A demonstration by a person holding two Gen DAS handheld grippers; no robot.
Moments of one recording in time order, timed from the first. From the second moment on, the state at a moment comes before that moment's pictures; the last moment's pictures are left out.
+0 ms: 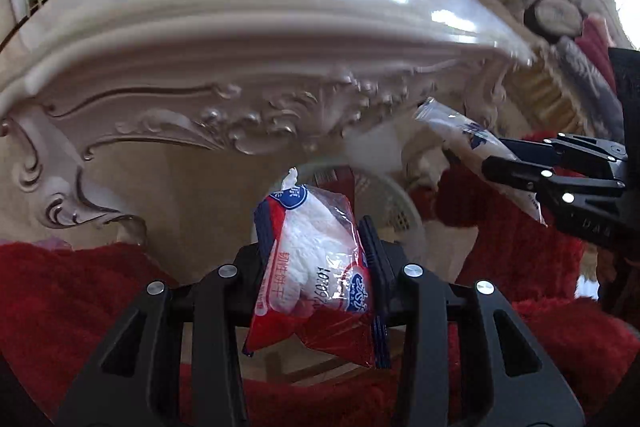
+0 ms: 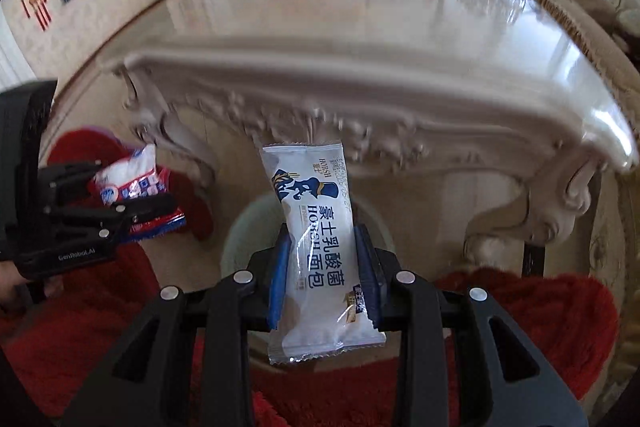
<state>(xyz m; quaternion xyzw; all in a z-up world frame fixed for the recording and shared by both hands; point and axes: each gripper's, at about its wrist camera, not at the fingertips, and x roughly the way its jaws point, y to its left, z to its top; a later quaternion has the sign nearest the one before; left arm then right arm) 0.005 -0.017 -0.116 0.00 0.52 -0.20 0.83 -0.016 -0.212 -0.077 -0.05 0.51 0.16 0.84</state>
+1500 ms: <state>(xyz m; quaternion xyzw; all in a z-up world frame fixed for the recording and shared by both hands) 0.029 -0.041 -0.179 0.07 0.59 -0.17 0.79 0.005 -0.203 -0.160 -0.10 0.59 0.15 0.79</state>
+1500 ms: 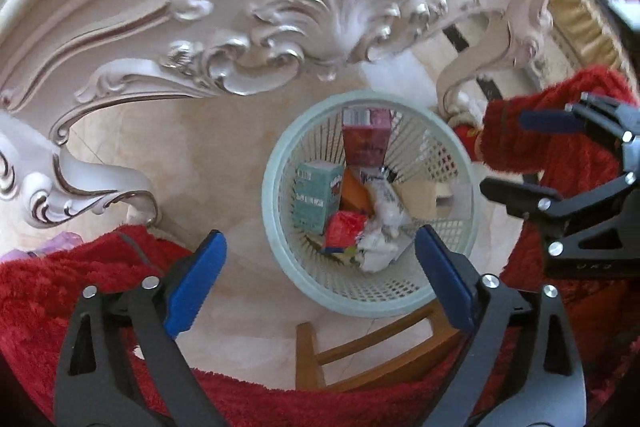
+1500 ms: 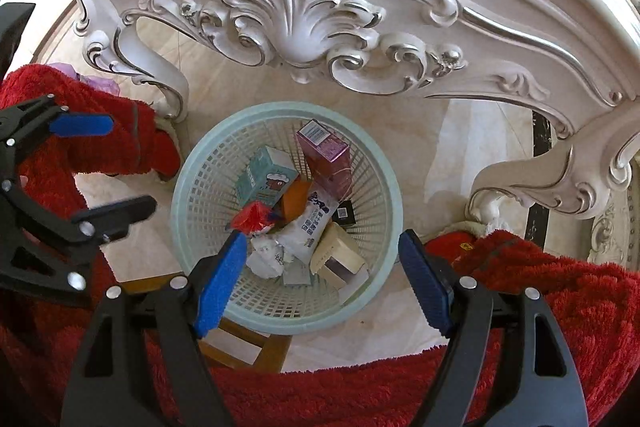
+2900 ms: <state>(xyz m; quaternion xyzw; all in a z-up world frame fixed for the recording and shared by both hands) 0.393 0.086 0.010 -0.10 0.40 -0.06 0.91 0.340 -0.120 0.002 0.02 0.39 0.06 0.92</state>
